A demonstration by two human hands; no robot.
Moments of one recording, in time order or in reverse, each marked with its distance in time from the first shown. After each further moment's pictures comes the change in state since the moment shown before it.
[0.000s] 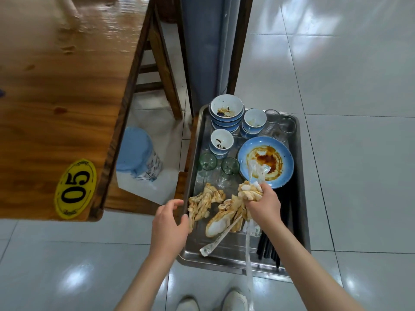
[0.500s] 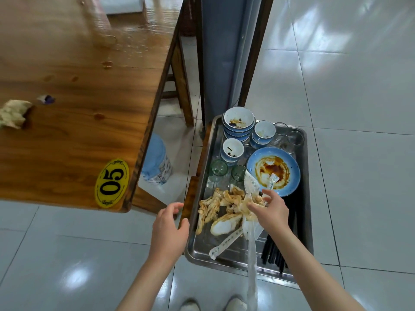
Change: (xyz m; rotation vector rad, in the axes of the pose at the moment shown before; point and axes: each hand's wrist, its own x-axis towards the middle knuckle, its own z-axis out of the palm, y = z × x) left_hand -0.020 0.004 -0.035 -0.039 0.029 -0.029; right_hand -0.016 -0.014 -0.009 -0.049 -0.005 0.011
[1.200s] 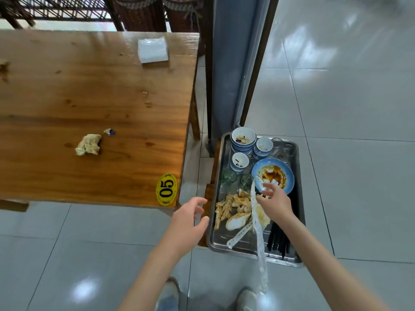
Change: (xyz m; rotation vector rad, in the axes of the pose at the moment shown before) left_hand -0.042 0.052 -0.111 0.043 -0.289 0.228; right_hand -0.070 -0.083 -0.039 -0.067 -0.066 -0.050
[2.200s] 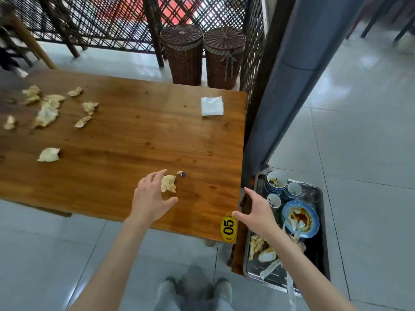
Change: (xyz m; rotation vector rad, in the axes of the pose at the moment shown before) left_hand 0.002 -0.007 -0.296 0.418 0.384 -0.077; right_hand -0.096 -0.222 0.057 -0.258 -0.116 -0.442
